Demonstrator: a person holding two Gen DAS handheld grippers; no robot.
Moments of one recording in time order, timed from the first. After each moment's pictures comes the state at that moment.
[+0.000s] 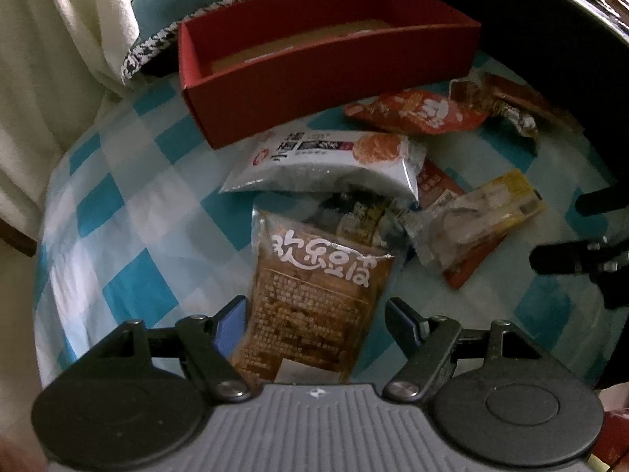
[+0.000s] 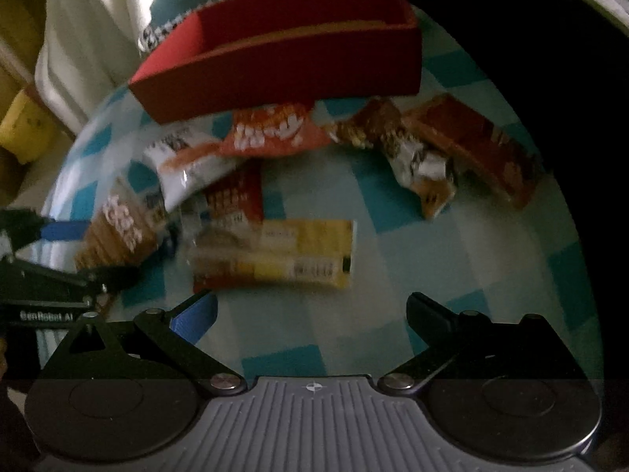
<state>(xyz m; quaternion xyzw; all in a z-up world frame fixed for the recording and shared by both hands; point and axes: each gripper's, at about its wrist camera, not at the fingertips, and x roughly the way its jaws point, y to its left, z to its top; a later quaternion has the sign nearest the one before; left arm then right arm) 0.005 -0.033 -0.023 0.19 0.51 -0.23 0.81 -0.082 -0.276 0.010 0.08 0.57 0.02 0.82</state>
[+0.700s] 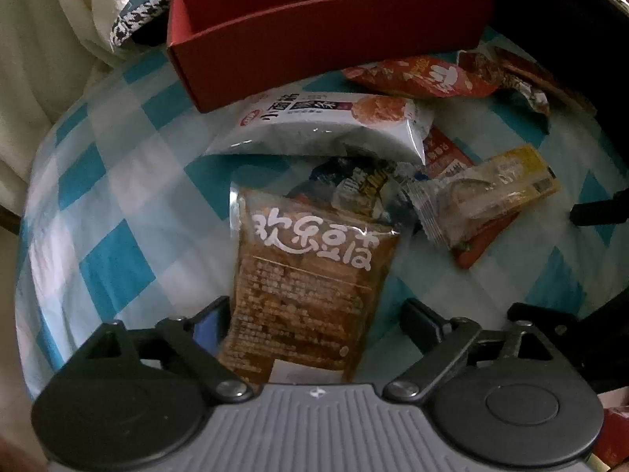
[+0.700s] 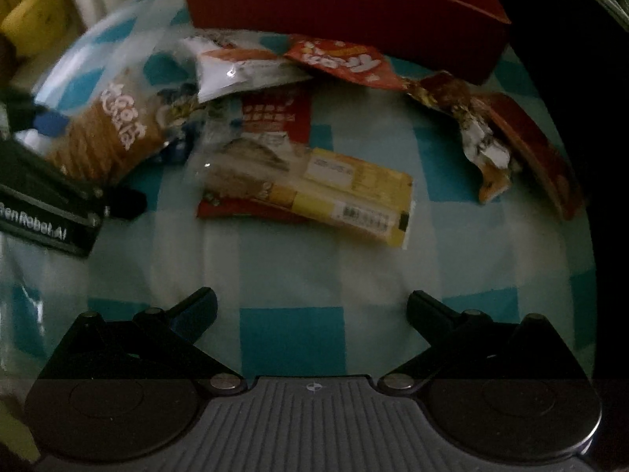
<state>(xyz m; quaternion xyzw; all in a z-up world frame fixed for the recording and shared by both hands) 0.007 -0.035 -0.047 0.18 0.54 -0.23 0.79 -0.093 -0.227 -0.016 -0.06 0.59 0.04 0.80</state>
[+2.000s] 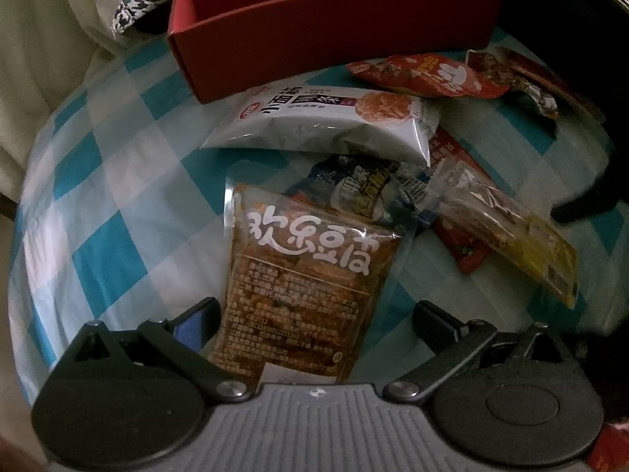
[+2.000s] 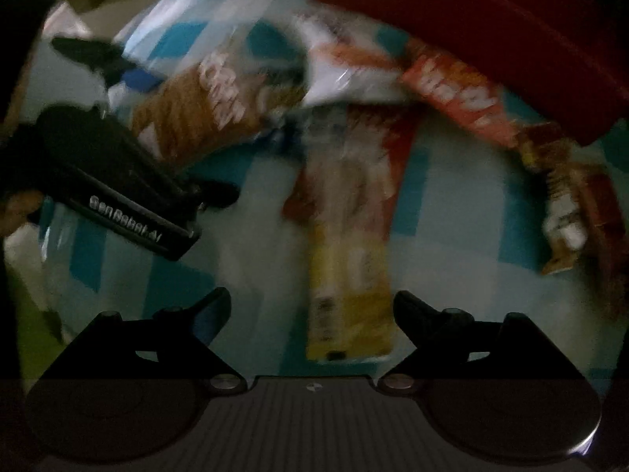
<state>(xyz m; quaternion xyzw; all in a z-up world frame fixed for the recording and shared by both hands) 0.011 -0.039 -0.052 0.17 0.55 -0.21 0.79 -0.059 -0.213 0.010 -0.11 0.64 0.20 0.74</state>
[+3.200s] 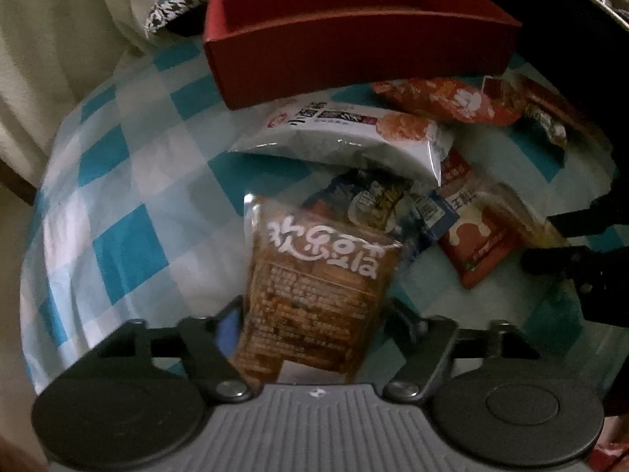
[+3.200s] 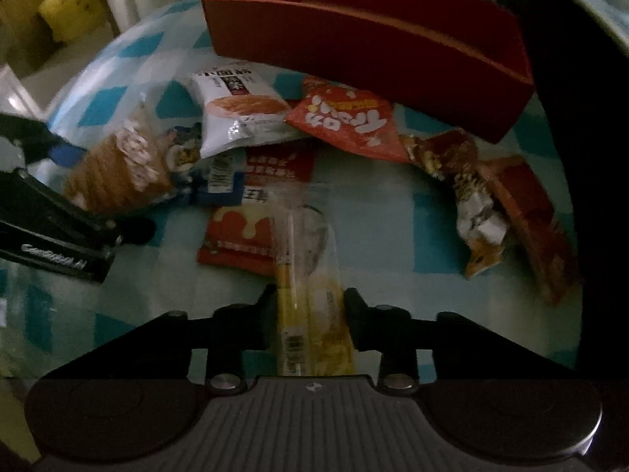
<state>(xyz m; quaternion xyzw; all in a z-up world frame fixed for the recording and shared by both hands) 0.006 -0.031 -0.039 0.14 0.54 -0.18 0.81 -0.050 -0.241 0.009 -0.08 0.59 0.12 0.79</state>
